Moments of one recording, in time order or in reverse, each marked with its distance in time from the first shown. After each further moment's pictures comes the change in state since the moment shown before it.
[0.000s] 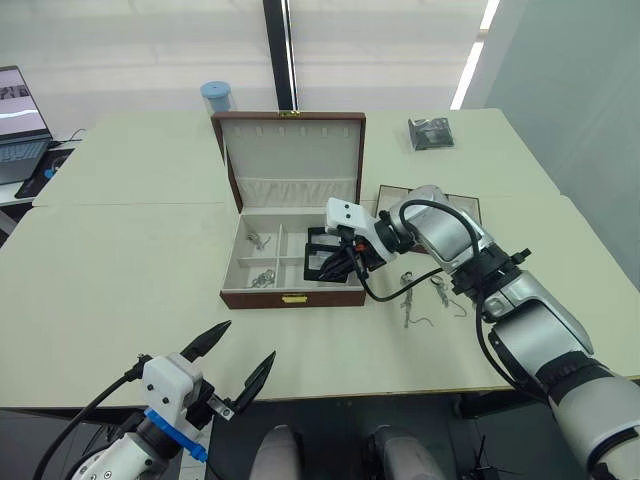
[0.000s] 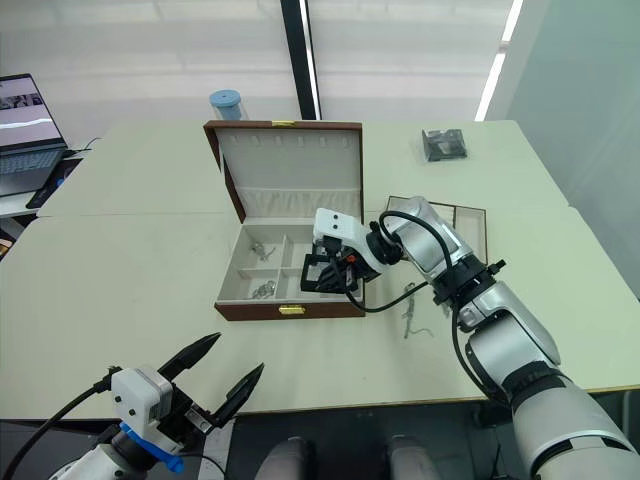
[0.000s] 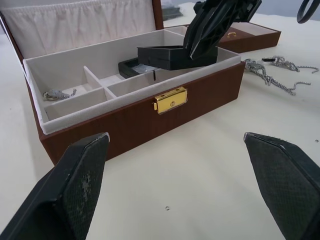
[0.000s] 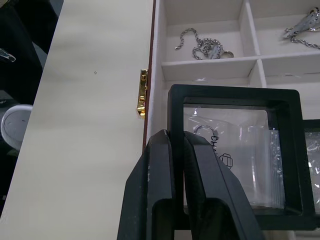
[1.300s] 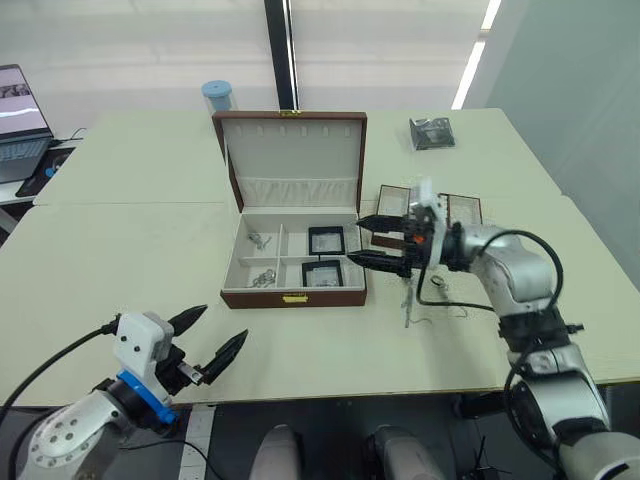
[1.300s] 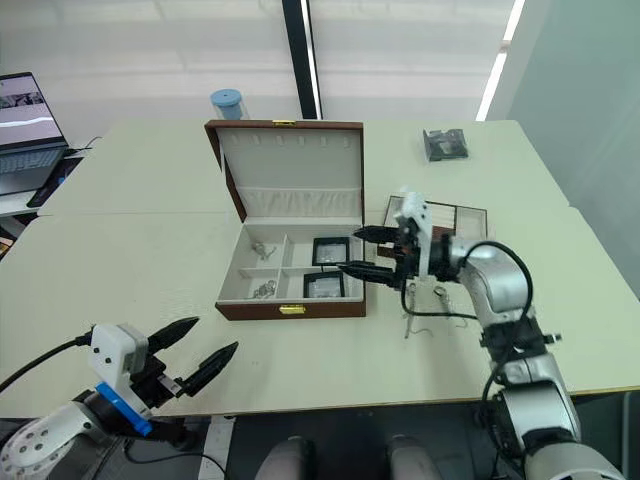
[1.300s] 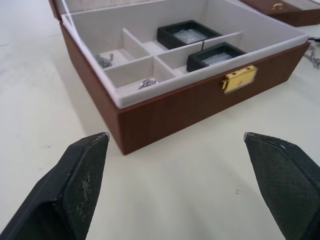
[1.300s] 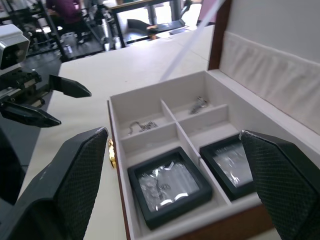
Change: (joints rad) left arm -0.195 0.219 0.218 0.134 -0.221 0.366 -0.065; right arm 0.516 -0.093 -0.534 -0.363 0.263 -0.086 -0.225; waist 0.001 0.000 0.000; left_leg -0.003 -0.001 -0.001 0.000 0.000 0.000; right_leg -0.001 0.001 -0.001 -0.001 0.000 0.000
